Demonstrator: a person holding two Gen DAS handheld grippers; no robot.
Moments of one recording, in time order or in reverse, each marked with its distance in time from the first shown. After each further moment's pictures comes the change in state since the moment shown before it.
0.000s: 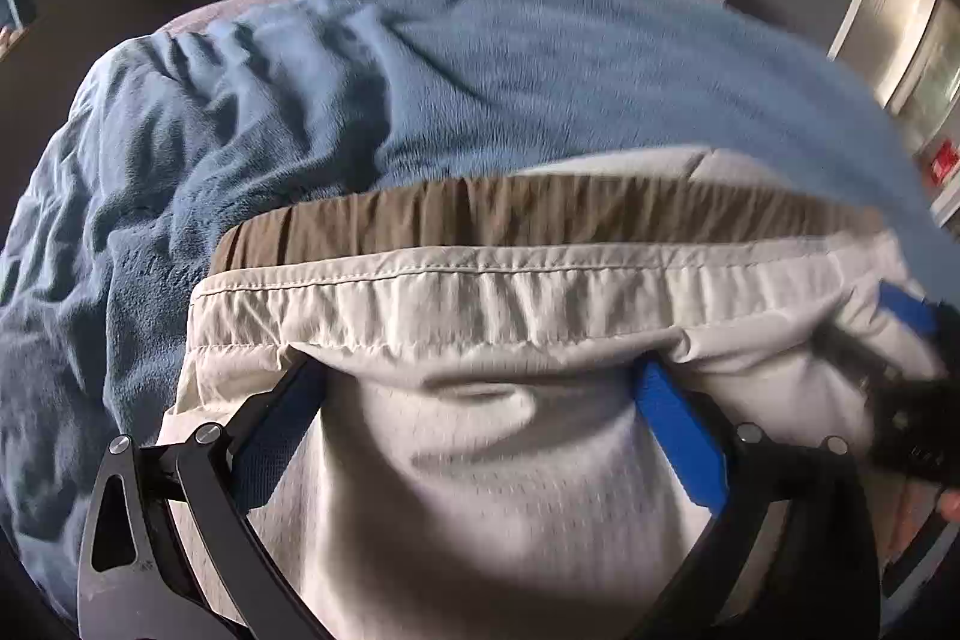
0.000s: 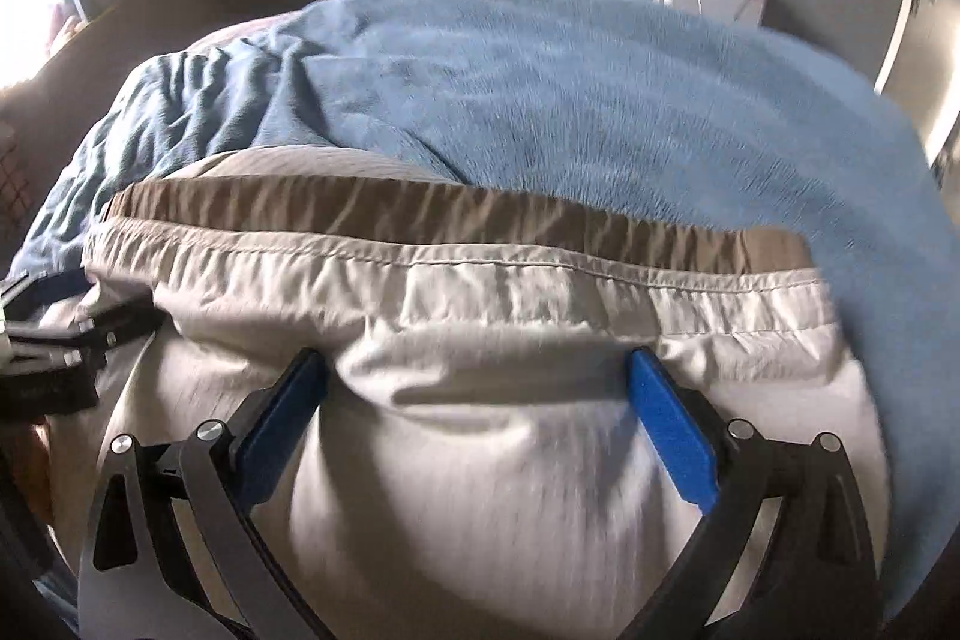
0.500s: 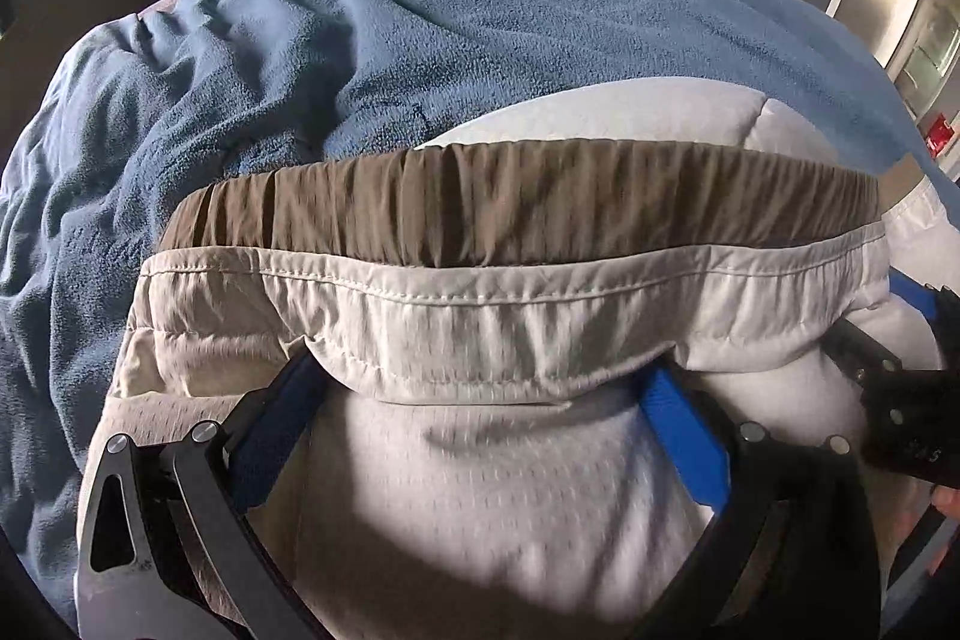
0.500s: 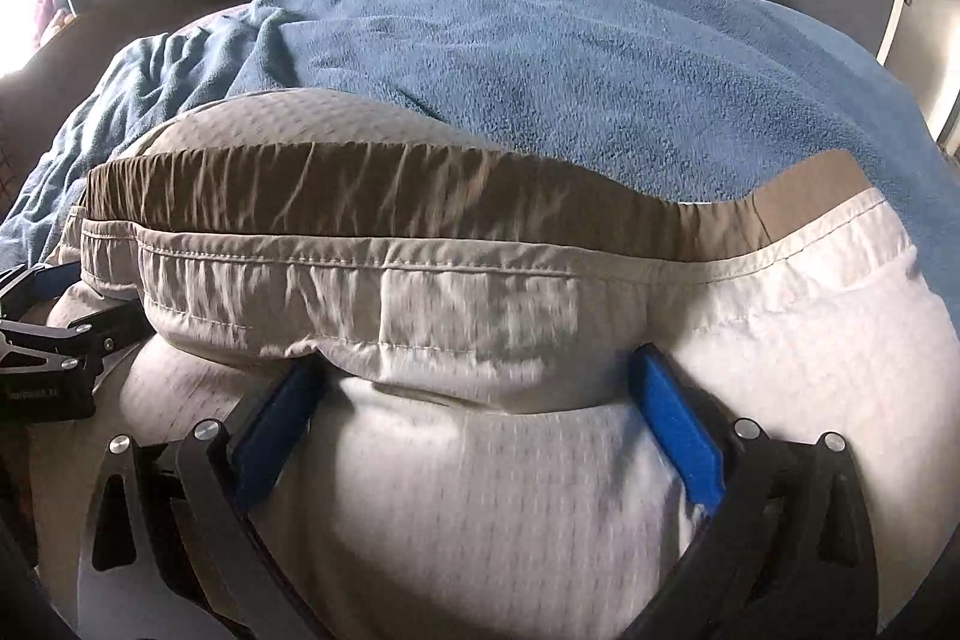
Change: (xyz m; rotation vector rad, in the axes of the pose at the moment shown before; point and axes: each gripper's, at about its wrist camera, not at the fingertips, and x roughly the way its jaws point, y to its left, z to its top) left arm 0.041 -0.001 -0.025 0.020 0.001 -0.037; right arm 0.036 0.000 -0.032 -0.007 -0.024 -0.037
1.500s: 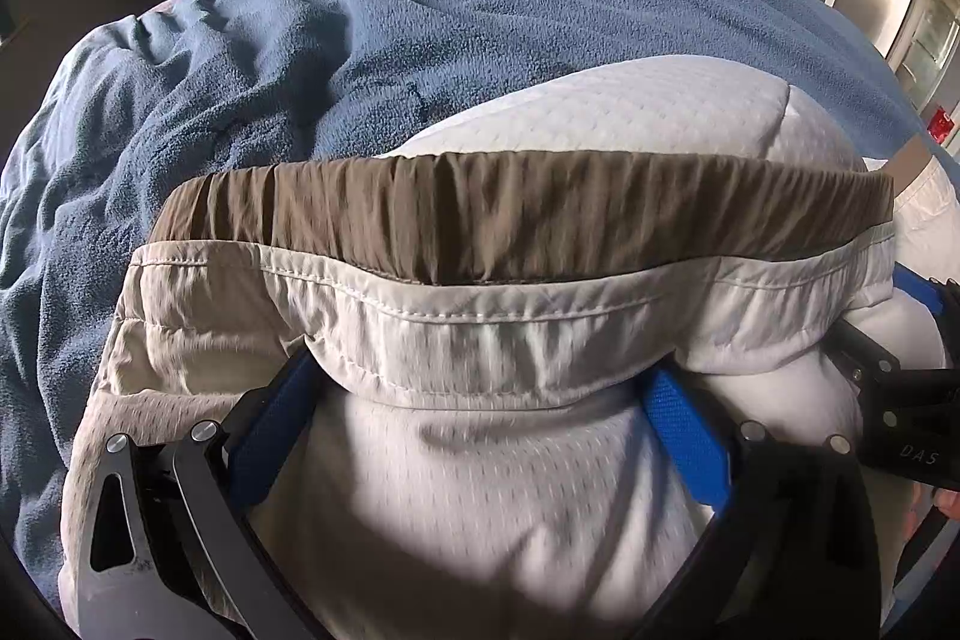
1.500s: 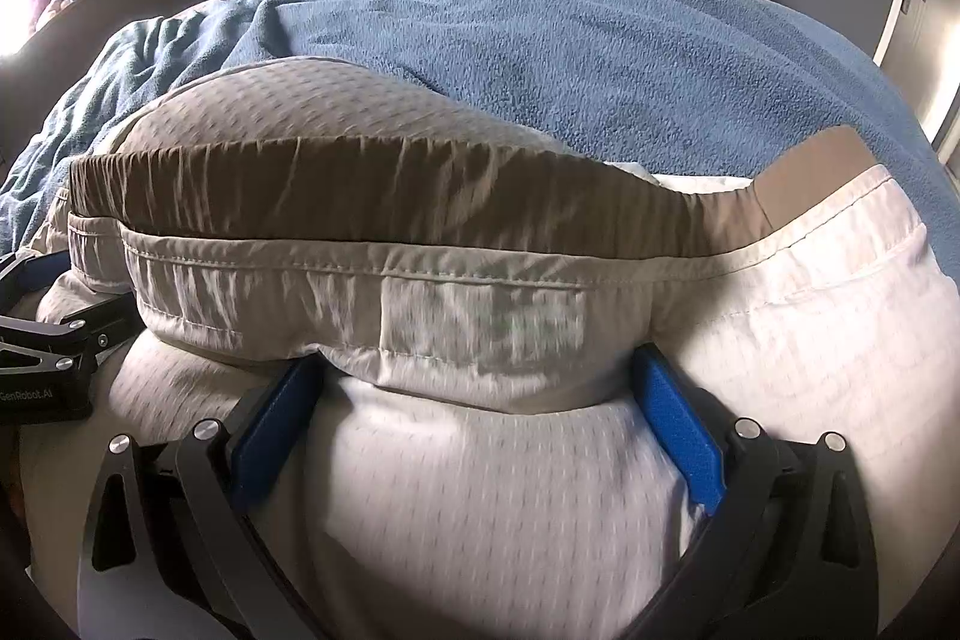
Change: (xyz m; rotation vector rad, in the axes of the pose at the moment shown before) left arm 0.007 -0.003 -0.006 0.015 -0.011 0.012; right arm 0.010 0.007 -0.009 -0.015 -0.002 -0.033
